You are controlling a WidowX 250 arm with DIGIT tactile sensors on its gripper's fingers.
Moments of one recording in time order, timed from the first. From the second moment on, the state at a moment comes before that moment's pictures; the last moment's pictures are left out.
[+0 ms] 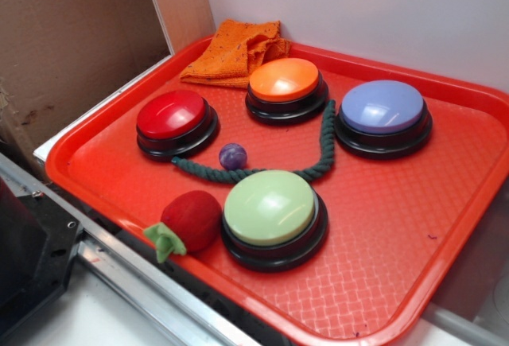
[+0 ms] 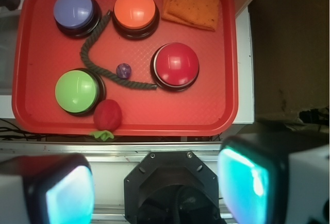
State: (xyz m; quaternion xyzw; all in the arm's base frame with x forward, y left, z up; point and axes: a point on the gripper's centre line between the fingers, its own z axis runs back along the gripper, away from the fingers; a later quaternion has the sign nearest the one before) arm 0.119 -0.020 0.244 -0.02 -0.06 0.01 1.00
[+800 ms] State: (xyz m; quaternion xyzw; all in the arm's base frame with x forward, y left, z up) arm 0.141 -0.035 0.215 -0.02 -0.09 0.08 0.99
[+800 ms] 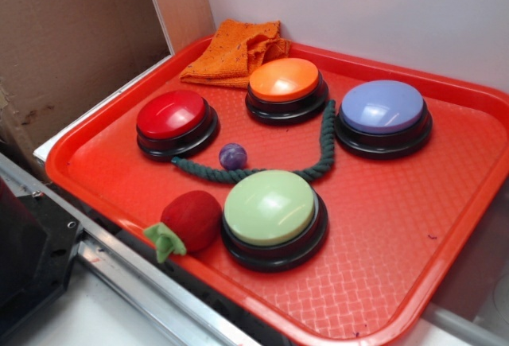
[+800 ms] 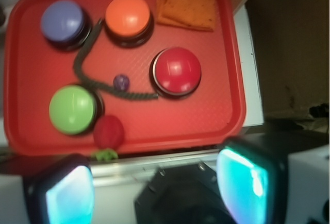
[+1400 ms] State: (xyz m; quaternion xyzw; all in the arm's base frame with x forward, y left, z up) arm 0.179 -0.049 0.137 -0.05 -0.16 0.34 0.93
